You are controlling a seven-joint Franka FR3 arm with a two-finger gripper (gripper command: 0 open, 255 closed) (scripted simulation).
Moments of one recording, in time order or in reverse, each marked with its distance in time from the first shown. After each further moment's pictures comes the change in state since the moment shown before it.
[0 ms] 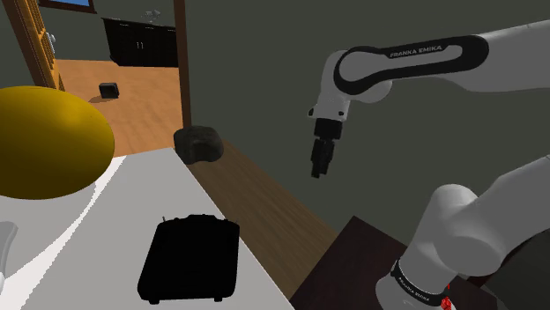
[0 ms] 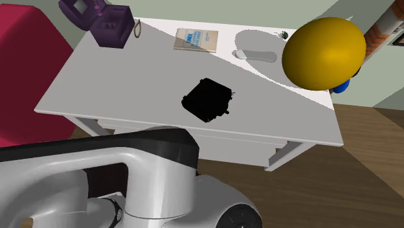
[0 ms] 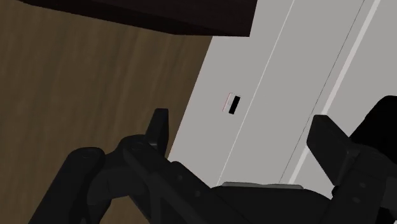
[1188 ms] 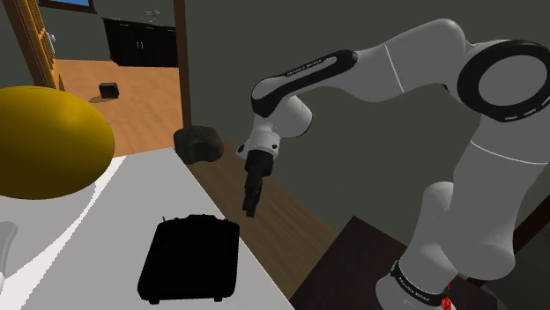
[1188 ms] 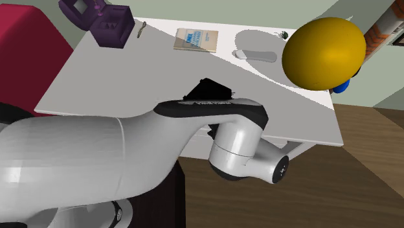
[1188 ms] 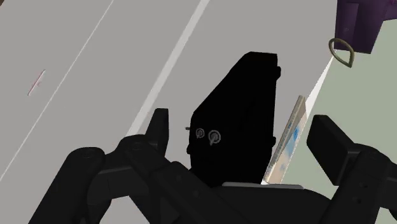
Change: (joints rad) arm 0.234 0.577 0.001 0.278 0.620 -0.006 -0.503
